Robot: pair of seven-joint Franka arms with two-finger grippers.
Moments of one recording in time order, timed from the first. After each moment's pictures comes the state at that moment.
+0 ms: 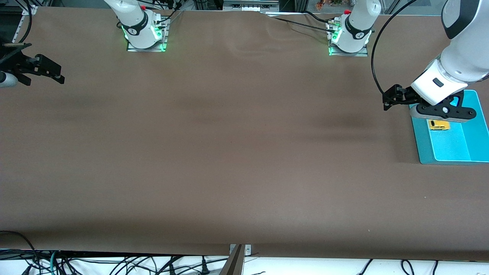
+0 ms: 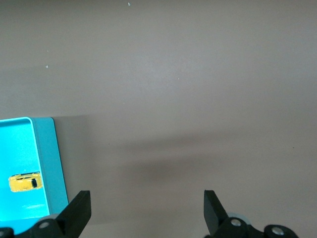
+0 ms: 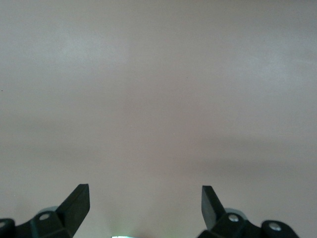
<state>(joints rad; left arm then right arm) -0.06 0.04 -0.07 -1.68 0.03 1.70 -0.02 -0.22 -0.09 0.18 -1.70 0.02 1.58 -0.12</state>
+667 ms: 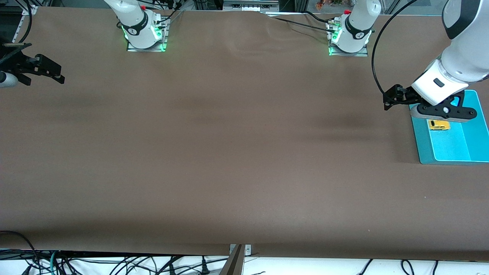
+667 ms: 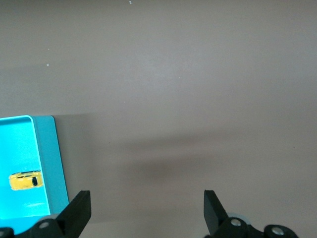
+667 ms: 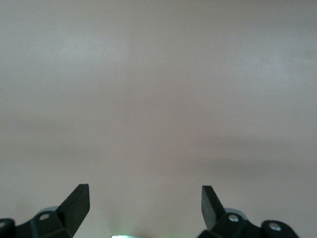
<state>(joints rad) -0.05 0.04 -0.06 -1.68 0.03 1.70 -0.02 -0.22 -0.09 0.18 -1.70 0.02 1.57 -0.12</state>
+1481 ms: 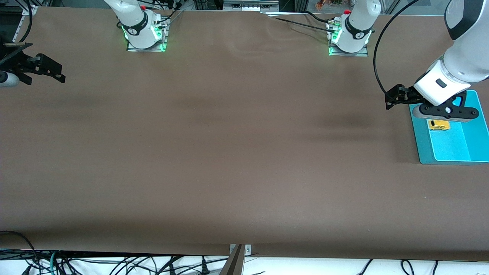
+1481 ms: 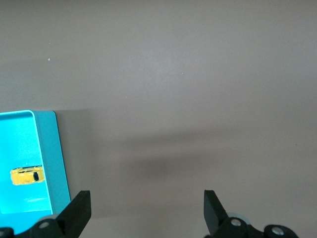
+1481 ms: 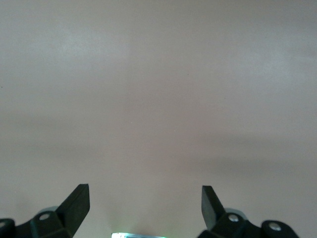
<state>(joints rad) -0.05 0.04 -0.06 -1.68 0.03 1.68 -0.02 -0.22 -0.09 0.18 -1.70 0.02 1.57 -0.12</state>
